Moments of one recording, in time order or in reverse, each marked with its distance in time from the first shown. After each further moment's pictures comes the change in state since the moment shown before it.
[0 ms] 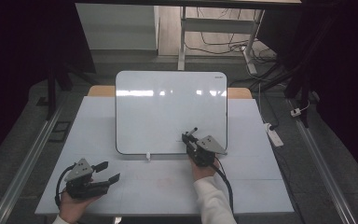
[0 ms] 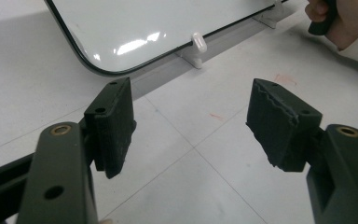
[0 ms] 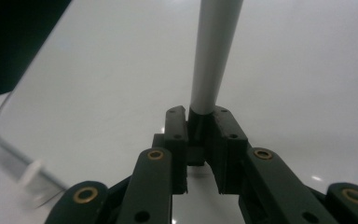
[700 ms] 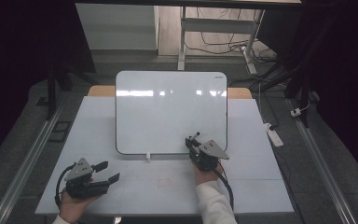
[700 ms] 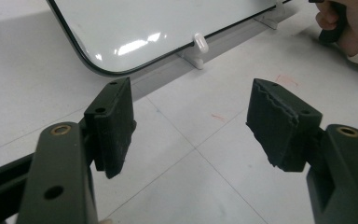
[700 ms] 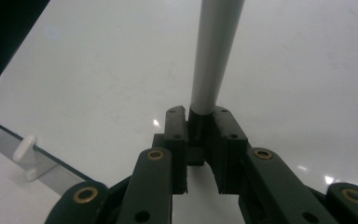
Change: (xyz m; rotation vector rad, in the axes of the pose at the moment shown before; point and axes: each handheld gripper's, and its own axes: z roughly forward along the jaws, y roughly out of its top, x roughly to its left) left arm 0.000 0.000 -0.001 -0.005 0.003 -0.001; right arm -0.007 -0.007 -0.017 0.023 -0.056 0.002
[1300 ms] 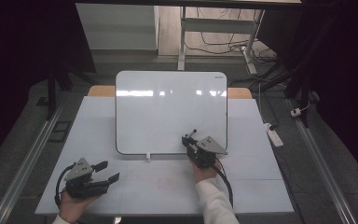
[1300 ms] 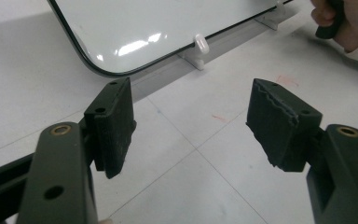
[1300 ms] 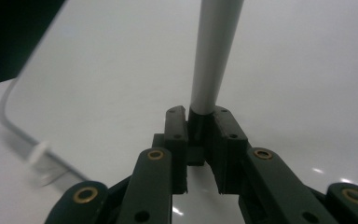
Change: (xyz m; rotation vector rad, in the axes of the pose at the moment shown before) left arm 0.000 0.000 -0.001 -0.007 0.006 -0.002; right arm -0.004 0.008 0.007 0.012 0.045 0.000
